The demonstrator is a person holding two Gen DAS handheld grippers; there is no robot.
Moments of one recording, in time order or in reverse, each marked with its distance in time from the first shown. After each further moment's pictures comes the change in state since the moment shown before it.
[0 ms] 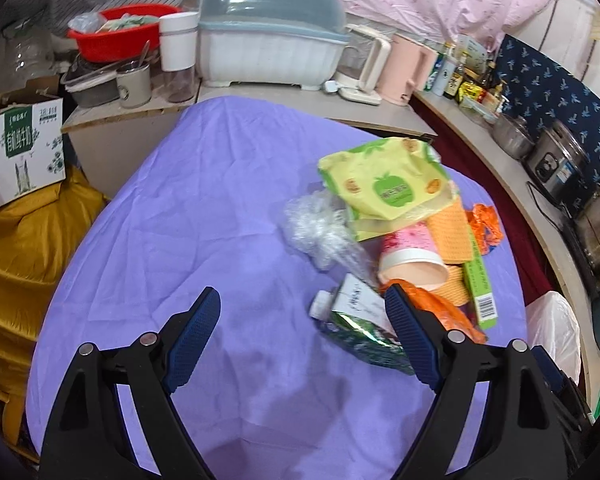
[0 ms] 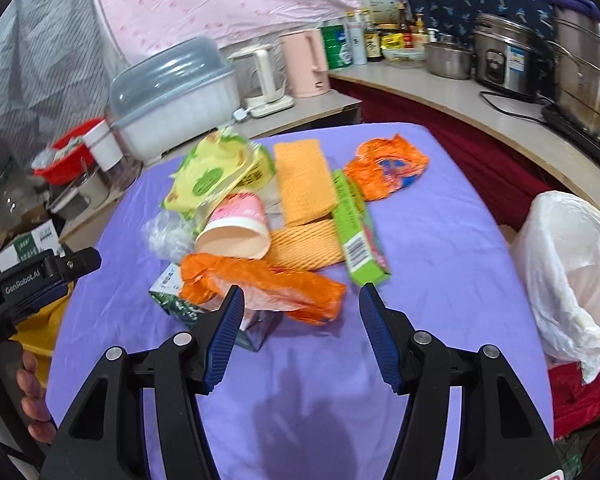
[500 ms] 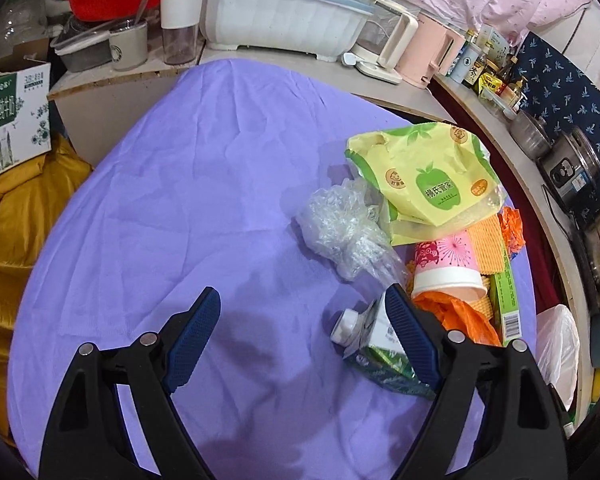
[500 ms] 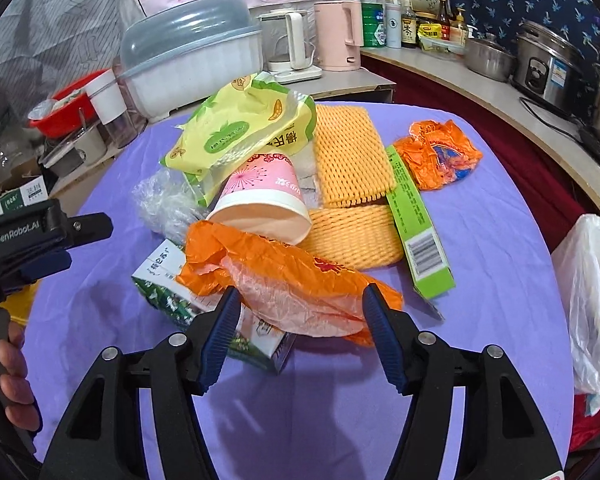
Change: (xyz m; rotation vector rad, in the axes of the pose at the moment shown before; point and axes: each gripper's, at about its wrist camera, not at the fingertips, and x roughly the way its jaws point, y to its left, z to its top) left arm 0.062 0.017 0.020 -0.059 0.105 -0.031; right arm 0.062 0.035 -0.002 -0.111 0.071 -0.015
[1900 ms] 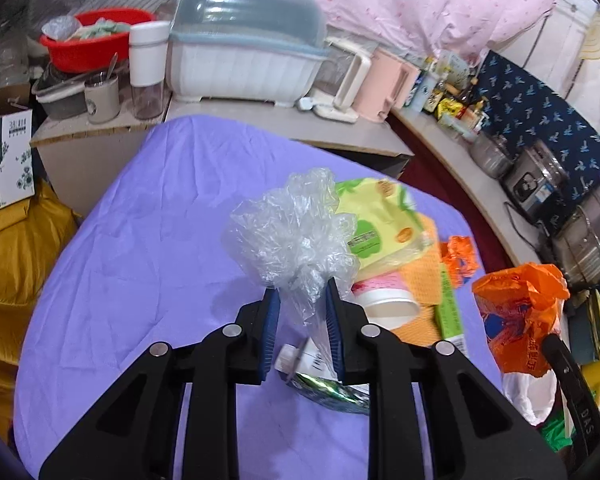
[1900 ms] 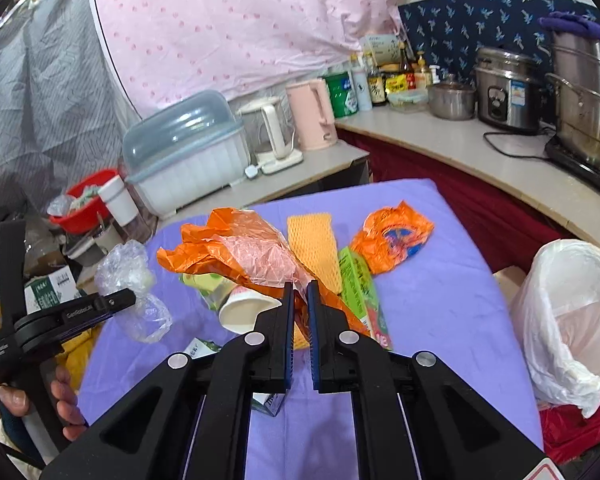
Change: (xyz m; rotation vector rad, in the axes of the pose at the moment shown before) left arm -0.057 -0.035 0.019 0.069 -0.142 -0.090; right arm -0.105 -0.055 0.039 0.157 -0.247 0.057
